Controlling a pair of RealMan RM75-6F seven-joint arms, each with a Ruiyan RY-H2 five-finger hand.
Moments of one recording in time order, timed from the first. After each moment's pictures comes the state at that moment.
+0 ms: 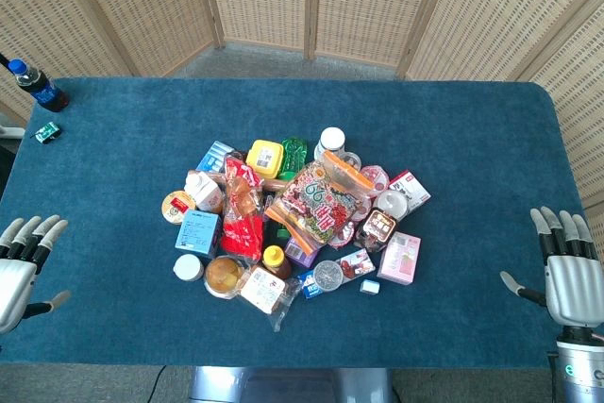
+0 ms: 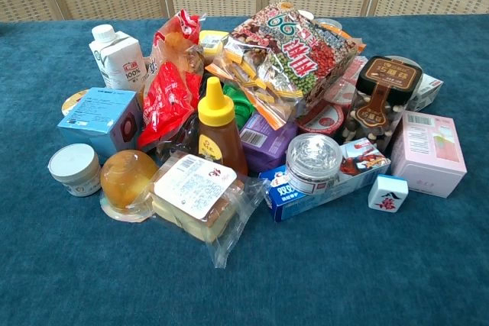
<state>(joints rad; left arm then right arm) -0.08 -0.99 0.03 -1.73 1.60 1.48 0.12 0.07 -1.21 0.12 -1.57 -1.47 1.57 -0.17</state>
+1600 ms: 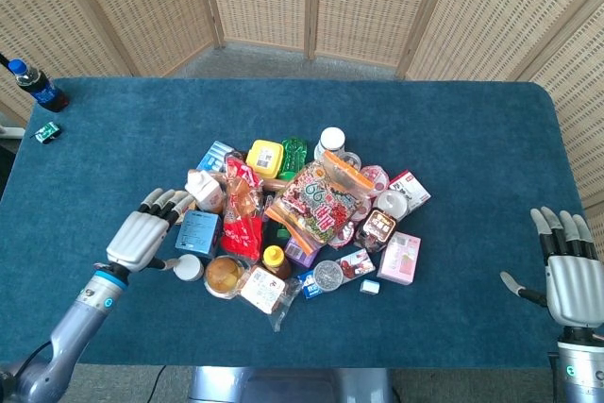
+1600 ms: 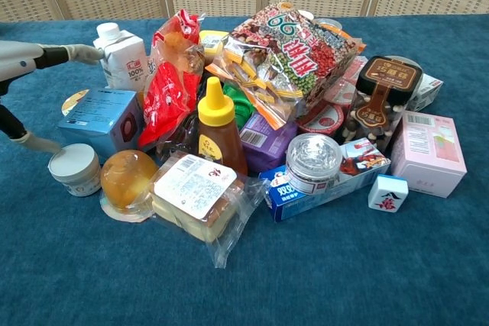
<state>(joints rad) -0.46 -1.30 -0.13 -1.70 1.33 1.02 0.33 0.07 -1.20 0.12 -1.59 -1.47 1.57 -0.16</state>
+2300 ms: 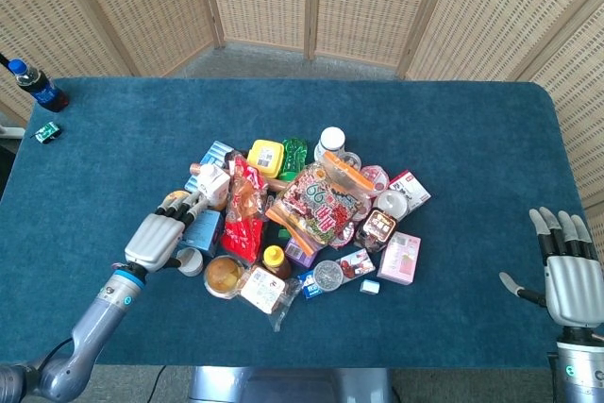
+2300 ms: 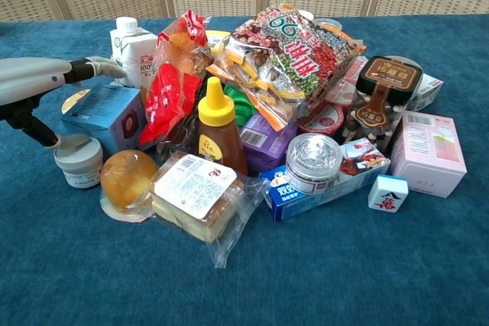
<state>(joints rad) -0.52 -1.37 -0.11 -1.70 1.22 1.01 0.40 0.07 -1.20 0.12 -1.58 -1.48 1.57 -0.16</state>
